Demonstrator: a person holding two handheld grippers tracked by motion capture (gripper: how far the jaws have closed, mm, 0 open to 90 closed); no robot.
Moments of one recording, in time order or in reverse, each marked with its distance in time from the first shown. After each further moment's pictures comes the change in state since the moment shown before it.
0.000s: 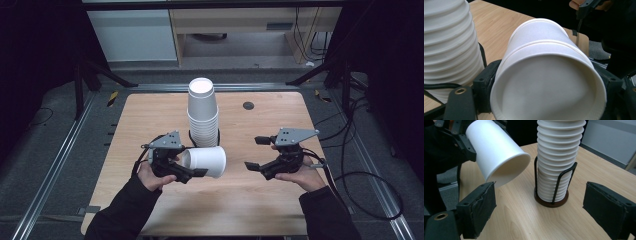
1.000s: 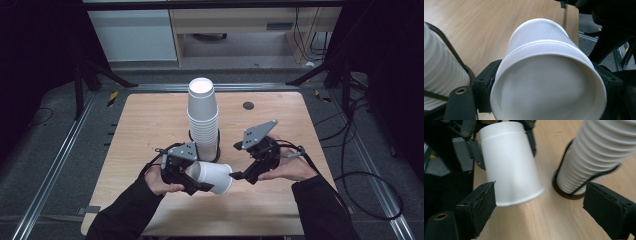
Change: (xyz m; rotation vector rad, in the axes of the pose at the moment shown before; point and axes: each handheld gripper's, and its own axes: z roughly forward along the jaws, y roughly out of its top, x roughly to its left) left arm -0.013 -0.001 0.025 0.186 -0.100 0.075; right arm 0.021 0.047 0.039 0.323 0.137 -0.185
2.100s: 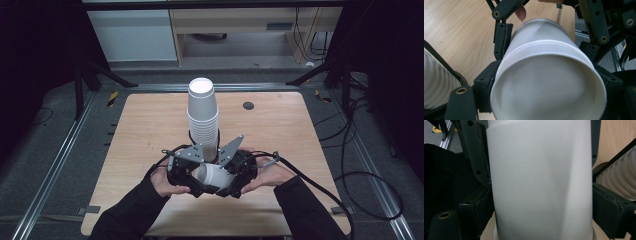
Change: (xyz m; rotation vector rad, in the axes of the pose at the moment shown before) left arm -0.008 0.009 0.014 0.031 -0.023 0.035; right arm 0.018 0.004 0.067 0.159 0.198 -0.108
